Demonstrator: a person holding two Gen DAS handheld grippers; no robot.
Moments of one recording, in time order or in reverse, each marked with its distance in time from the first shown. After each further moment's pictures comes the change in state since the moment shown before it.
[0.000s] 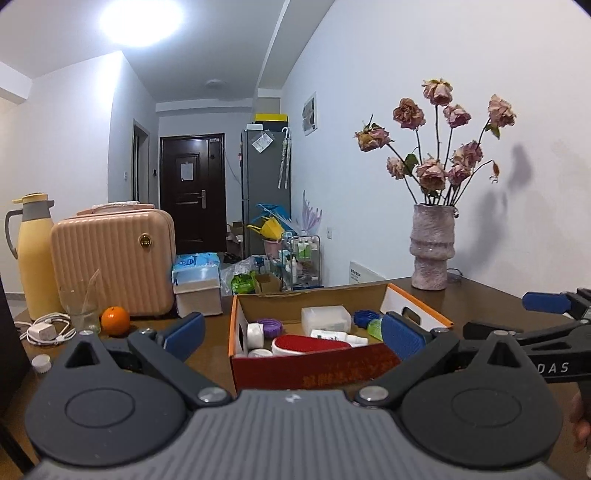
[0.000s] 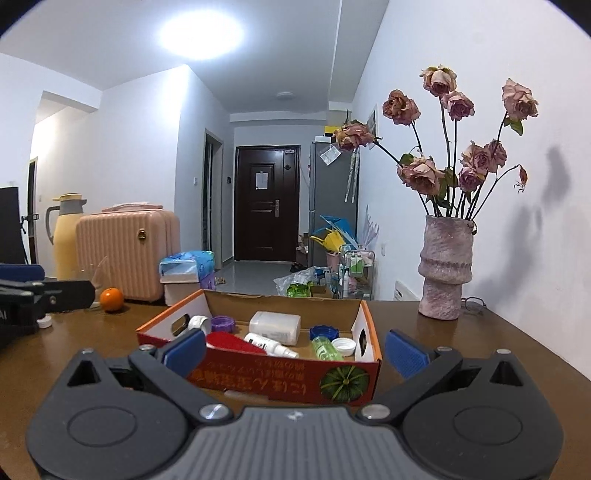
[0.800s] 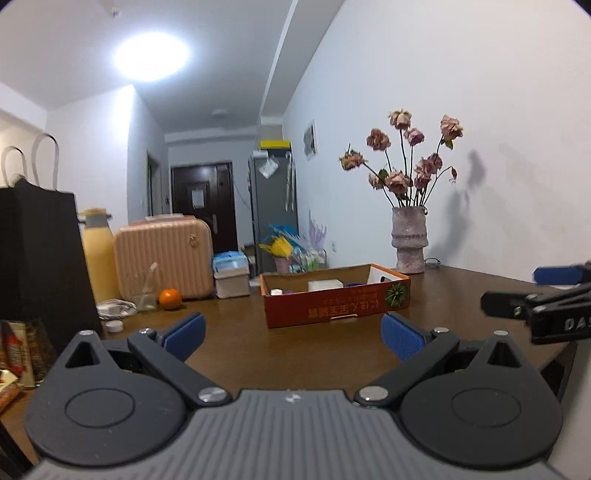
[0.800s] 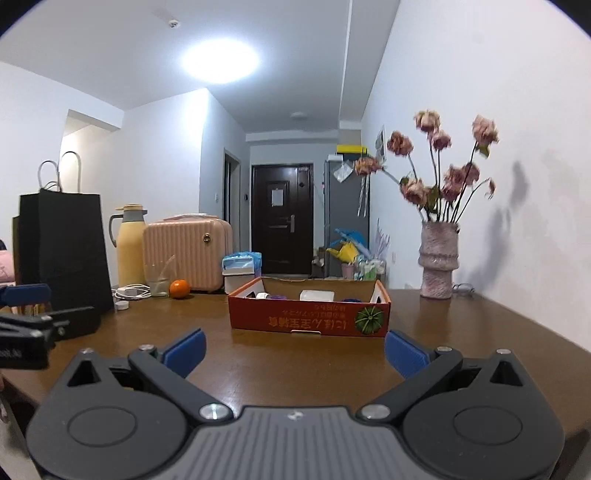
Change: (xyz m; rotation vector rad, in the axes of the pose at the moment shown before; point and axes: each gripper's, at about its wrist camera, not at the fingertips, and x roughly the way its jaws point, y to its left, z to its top) left arm -0.238 -0.004 -0.098 0.065 -0.105 0.045; right arm -0.228 0.064 -0.075 -0.003 -0.072 0.035
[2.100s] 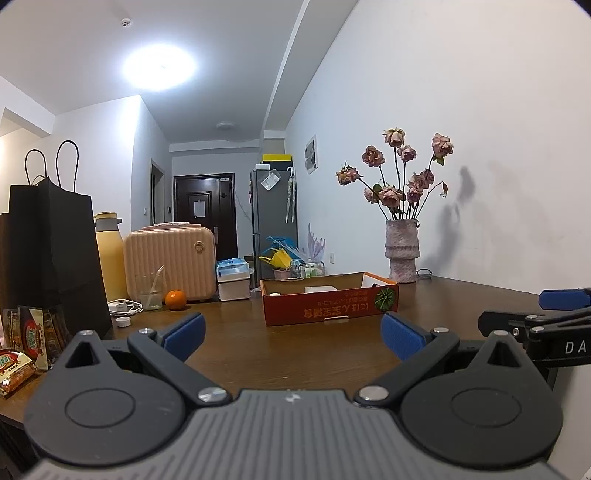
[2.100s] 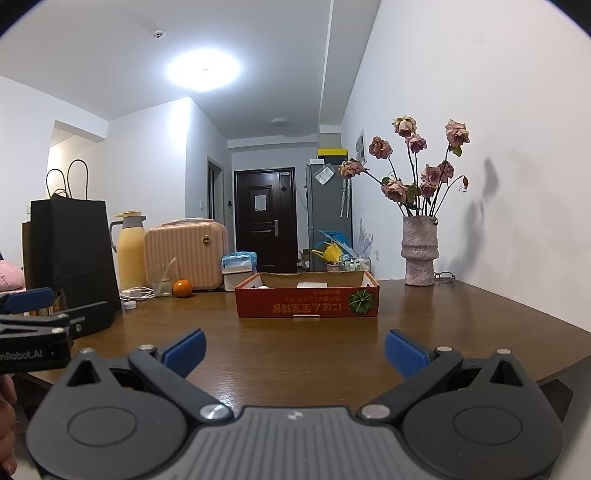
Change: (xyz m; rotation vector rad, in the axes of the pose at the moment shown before) left arm -0.049 -0.001 -0.011 -0.032 -0.035 -0.010; right arm -0.067 0.032 -0.026 0.060 -0.008 -0.049
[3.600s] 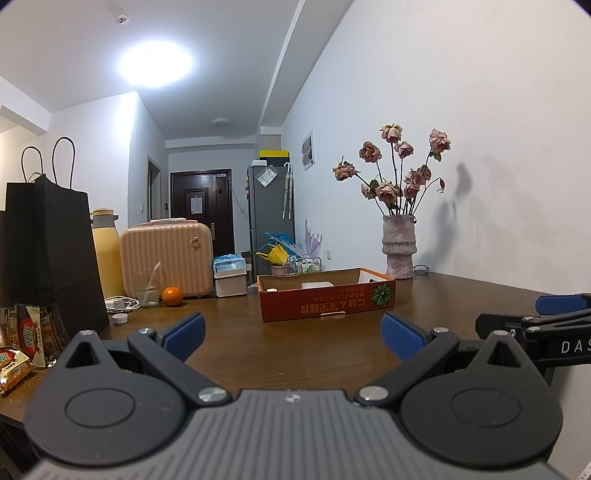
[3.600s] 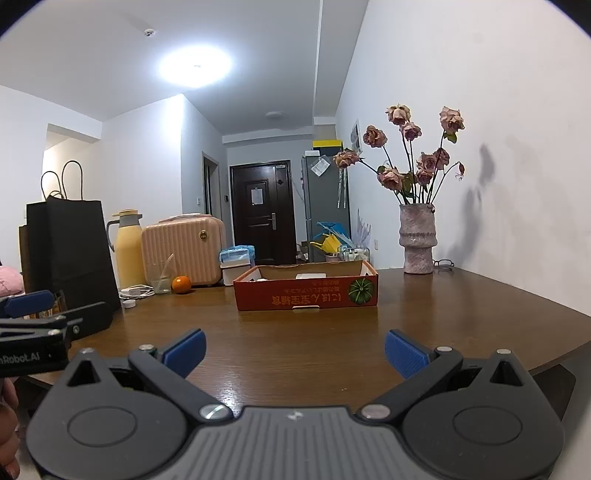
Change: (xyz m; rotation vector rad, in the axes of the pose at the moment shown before) left arm 0.002 -0.001 -0.001 0.000 0.016 -0.010; right arm 0.004 -0.006 -0.001 0.038 0.028 -0.001
